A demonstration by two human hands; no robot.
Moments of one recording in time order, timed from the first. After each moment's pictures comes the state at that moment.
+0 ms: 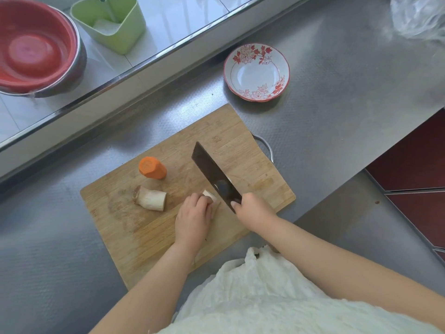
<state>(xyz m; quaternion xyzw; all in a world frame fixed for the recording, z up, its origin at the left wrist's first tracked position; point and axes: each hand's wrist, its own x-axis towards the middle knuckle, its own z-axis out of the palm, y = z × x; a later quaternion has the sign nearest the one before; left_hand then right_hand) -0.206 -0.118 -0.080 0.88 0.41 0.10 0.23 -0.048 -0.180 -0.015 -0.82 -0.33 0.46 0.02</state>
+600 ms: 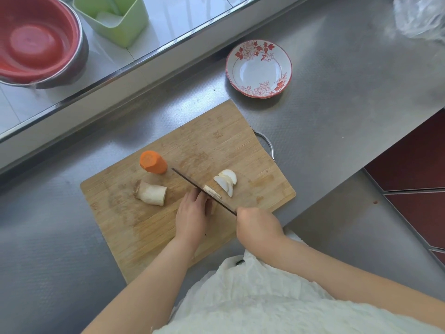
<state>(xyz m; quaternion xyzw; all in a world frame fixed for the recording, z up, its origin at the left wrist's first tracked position) -0.207 -0.119 -0.079 0.86 0.43 0.08 0.25 -0.076 -0.208 0.012 -0.80 -0.47 0.37 -0.10</state>
